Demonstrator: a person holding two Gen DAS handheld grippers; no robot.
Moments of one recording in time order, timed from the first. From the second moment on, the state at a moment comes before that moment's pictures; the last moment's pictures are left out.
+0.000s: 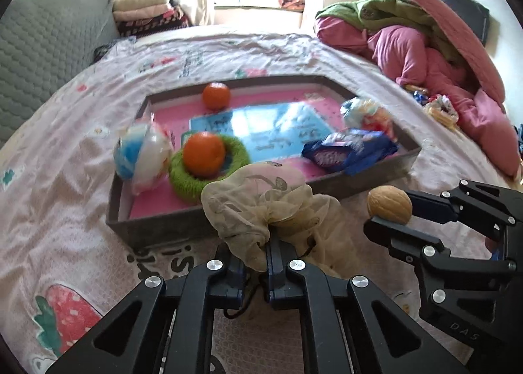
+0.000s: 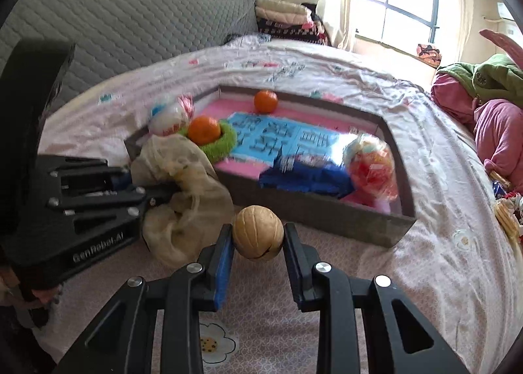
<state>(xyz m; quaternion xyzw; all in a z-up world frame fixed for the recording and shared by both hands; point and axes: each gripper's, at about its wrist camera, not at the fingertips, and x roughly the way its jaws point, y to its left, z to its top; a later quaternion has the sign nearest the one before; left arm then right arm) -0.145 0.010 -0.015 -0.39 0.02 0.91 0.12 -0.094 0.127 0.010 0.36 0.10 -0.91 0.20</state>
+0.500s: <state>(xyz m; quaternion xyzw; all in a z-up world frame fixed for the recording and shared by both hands) -0.167 -0.004 0.038 -0.34 0.00 0.93 0.09 -0.121 0.140 0.057 0.31 0.09 -0.93 0.18</state>
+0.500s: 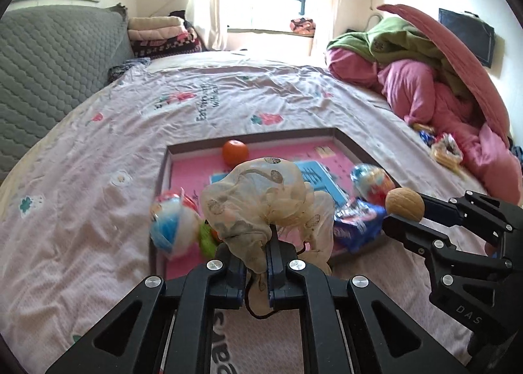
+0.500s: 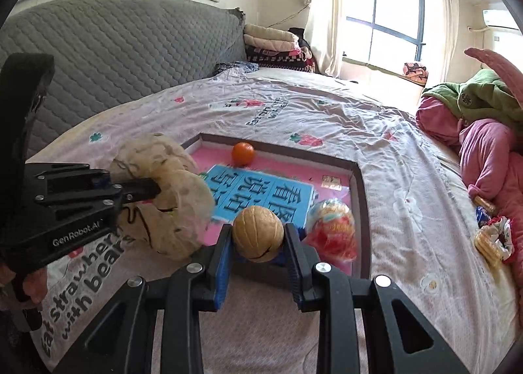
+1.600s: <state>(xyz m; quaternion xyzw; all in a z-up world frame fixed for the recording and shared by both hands) -0.216 -0.003 0.000 -0.38 0.01 0.93 0.05 -0.177 0.148 0.025 0.37 0.06 -0.91 0.15</state>
